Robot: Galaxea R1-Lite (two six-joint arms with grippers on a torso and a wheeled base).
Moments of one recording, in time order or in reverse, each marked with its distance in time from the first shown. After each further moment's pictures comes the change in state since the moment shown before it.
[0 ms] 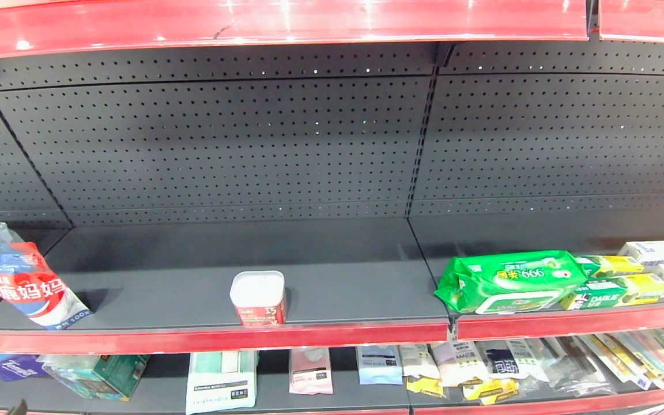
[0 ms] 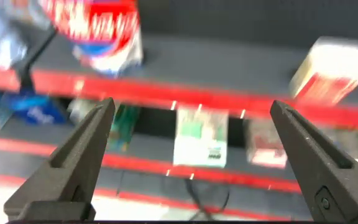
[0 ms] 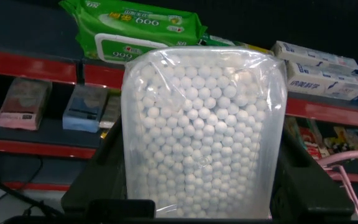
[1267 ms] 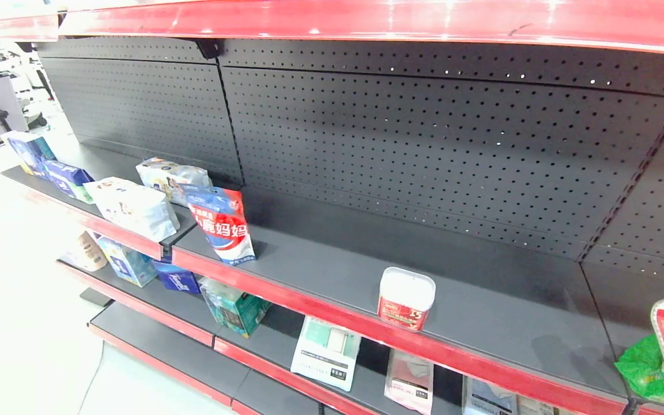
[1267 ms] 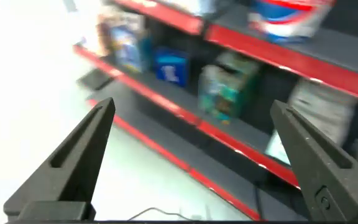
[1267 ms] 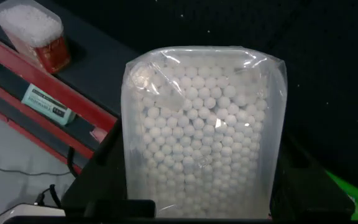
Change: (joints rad) left arm 0.246 -0.285 0.009 0.166 -0.210 0.071; right arm 0.077 0.254 -0.113 -0.064 0.007 -0.009
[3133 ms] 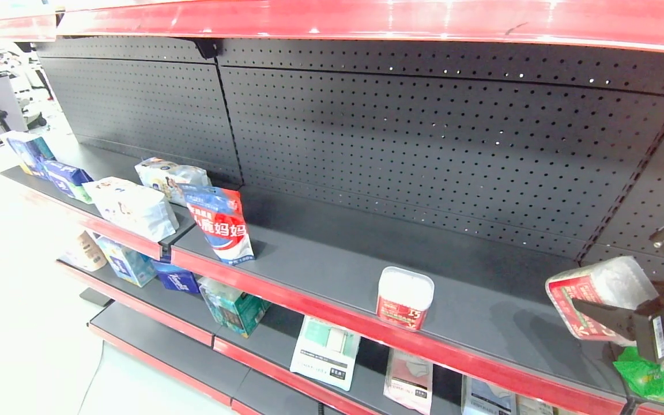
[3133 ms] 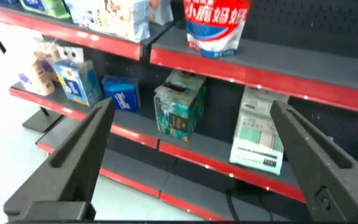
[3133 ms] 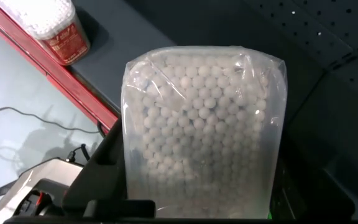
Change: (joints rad) left arm -0.111 -0.063 0.097 -0.155 -0.094 0.012; right arm 0.129 0.521 -0.073 -0.207 0.020 0.010
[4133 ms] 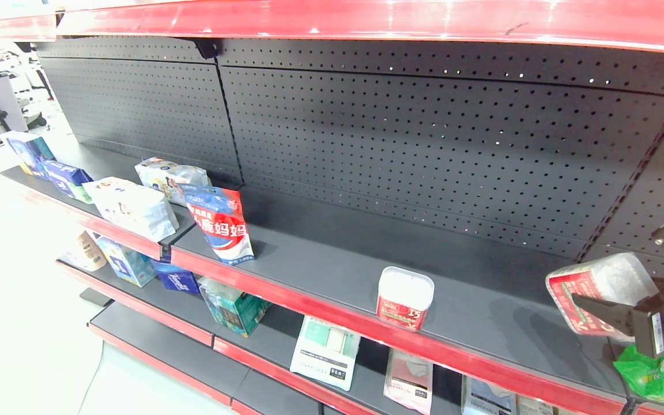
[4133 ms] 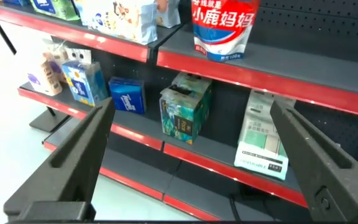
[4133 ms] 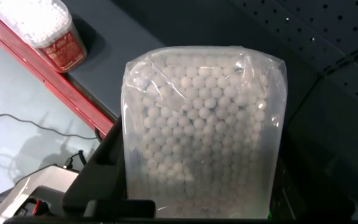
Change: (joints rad) left arm 0.003 -0.006 0.002 0.000 0.029 0.000; right arm -0.006 0.003 0.013 -0.042 -0.001 0.003
